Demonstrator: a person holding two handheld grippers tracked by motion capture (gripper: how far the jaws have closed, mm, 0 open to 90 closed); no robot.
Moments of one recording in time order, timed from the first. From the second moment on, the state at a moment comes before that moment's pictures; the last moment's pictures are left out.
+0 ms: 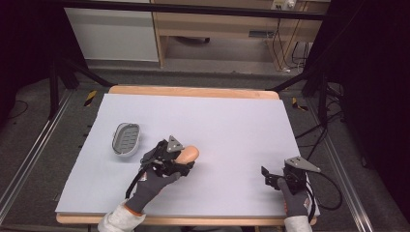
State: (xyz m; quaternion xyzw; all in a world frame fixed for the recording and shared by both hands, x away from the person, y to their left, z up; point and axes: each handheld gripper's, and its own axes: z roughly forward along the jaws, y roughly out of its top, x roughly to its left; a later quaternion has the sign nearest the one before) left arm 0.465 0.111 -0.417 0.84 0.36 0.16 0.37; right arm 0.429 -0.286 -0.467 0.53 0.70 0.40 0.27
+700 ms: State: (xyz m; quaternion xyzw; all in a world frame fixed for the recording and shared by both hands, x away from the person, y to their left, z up) left arm 0.457 0.161 -0.409 0.82 0.40 0.18 0.38; right arm 0.428 -0.285 -0.466 0.53 0.70 0.40 0.27
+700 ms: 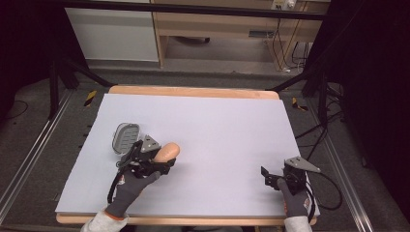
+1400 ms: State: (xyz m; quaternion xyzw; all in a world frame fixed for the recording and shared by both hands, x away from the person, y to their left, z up) left arm 0.471 0.216 -0.387 0.76 0.45 0.22 0.41; right arm 0.429 -0.282 -0.467 0.52 0.71 0.40 0.27
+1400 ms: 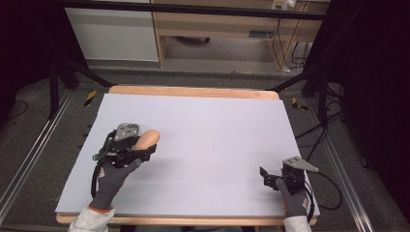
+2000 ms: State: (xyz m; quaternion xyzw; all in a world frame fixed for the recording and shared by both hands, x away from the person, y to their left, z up) left arm 0.494 0.247 -0.398 0.74 0.50 0.23 0.39; right arm 0.430 -0.281 -0.468 0.52 0.71 0.40 0.26
